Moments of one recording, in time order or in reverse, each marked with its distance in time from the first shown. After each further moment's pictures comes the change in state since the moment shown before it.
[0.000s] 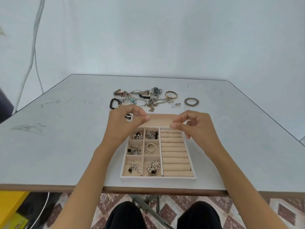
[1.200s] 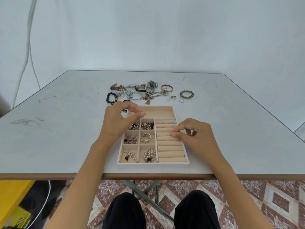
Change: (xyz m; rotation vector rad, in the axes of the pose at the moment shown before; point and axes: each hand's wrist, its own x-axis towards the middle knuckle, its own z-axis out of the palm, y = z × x) left_hand -0.015 -0.001 0.000 0.041 -0.004 0.009; right_hand -0.042 0.029 -0.004 -0.229 0.035 -0.098
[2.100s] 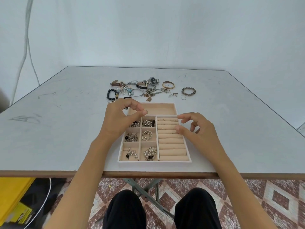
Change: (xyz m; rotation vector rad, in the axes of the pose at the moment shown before) left_hand 0.001 -0.001 0.000 0.058 -0.030 0.038; right_hand -0.001 -0.002 -0.002 -0.056 0.033 0.082
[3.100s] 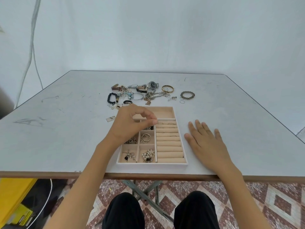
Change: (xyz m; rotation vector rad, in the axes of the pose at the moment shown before) left_hand -0.004 0.022 0.011 -0.108 -0.201 0.013; right_hand -0.011 0.021 -0.015 -0.832 -0.334 0.170
